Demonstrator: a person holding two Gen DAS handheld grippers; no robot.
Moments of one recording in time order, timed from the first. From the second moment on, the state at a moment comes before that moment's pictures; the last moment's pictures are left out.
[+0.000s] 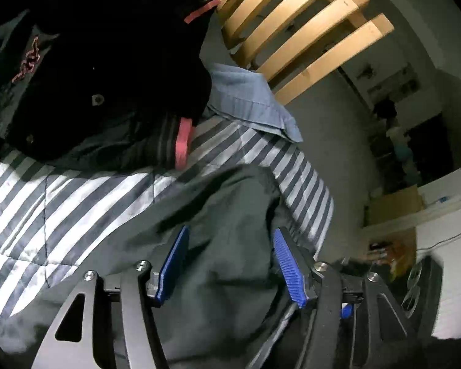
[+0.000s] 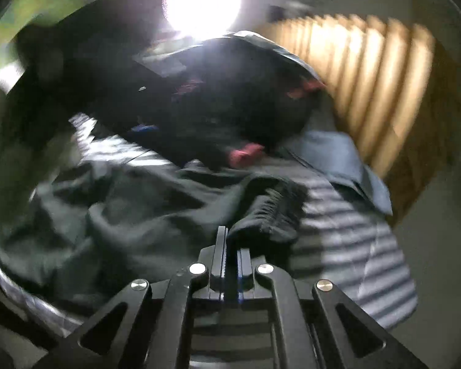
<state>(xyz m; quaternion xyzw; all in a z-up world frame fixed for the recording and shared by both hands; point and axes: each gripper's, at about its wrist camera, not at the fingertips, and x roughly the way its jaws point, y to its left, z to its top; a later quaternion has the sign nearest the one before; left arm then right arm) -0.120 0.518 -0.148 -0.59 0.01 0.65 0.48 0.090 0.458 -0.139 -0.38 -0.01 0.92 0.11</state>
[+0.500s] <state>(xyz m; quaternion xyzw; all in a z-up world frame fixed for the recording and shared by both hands) -0.103 0.551 -0.164 -0.59 0.07 0.65 0.49 0.143 0.569 -0.155 -0.39 0.32 0.86 0.10</state>
